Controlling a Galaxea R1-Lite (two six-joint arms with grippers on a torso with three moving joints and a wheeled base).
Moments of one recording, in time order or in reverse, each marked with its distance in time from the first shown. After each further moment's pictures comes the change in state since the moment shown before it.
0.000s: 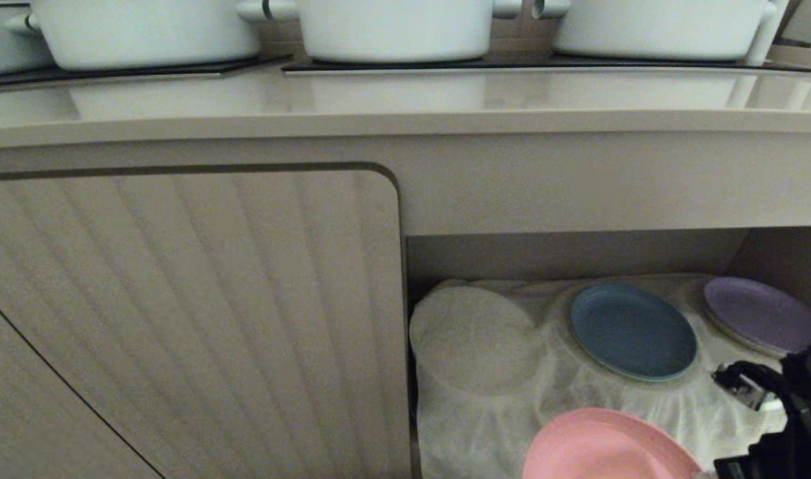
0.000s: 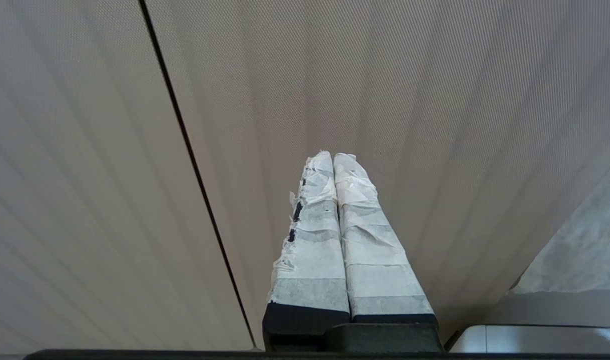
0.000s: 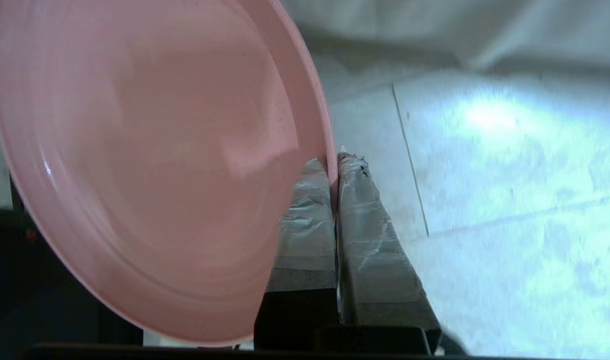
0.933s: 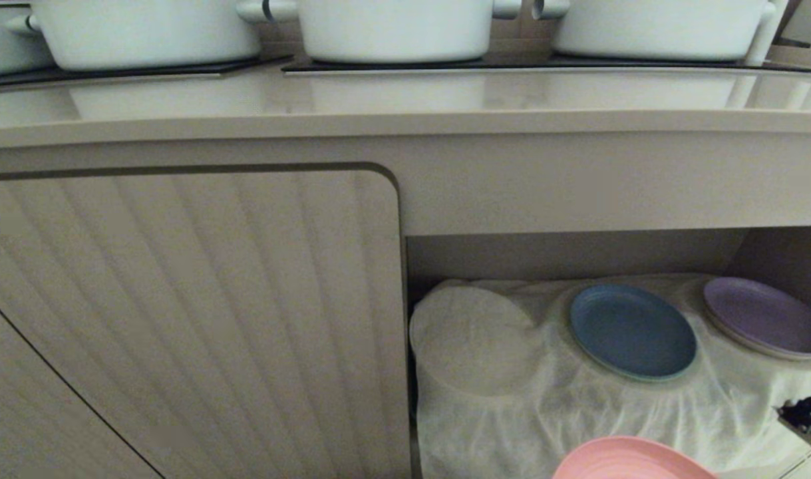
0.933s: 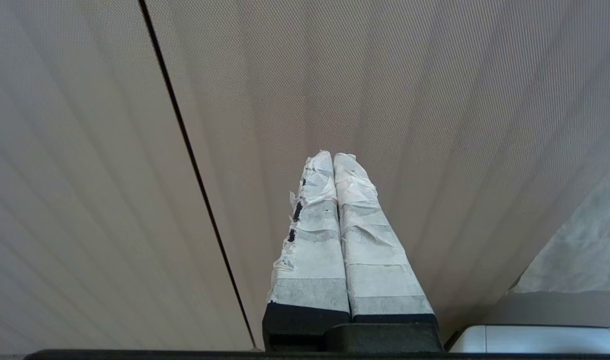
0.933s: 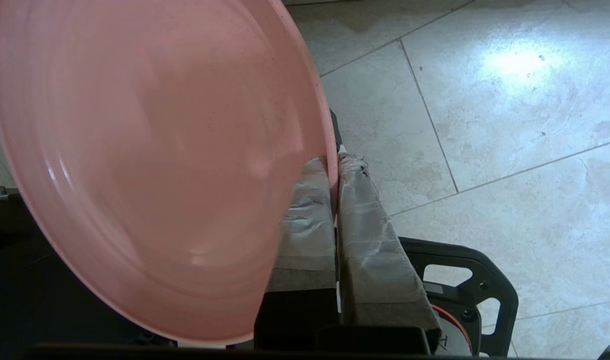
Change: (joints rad) left arm 0.000 0.000 0.000 0.000 0.000 0.000; right arm -0.011 -0.201 0.033 0.181 0.002 0.132
